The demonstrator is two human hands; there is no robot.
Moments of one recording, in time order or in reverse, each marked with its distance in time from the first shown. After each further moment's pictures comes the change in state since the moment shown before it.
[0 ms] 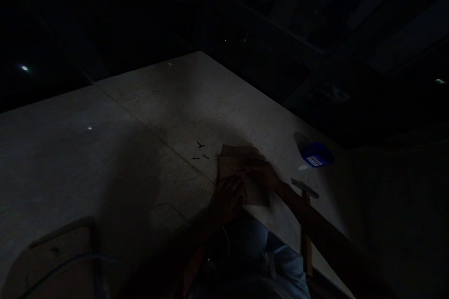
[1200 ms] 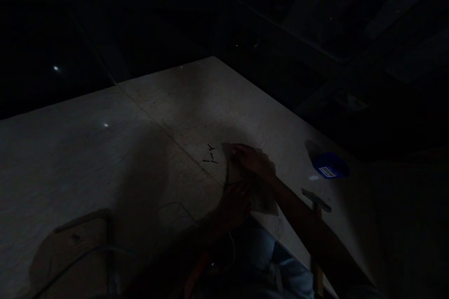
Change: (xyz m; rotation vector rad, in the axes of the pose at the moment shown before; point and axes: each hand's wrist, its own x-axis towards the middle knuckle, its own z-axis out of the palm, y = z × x) left_hand 0.002 0.002 0.000 -0.007 0.004 0.002; right_hand 0.105 -0.036 0.040 -0.062 0.056 0.213
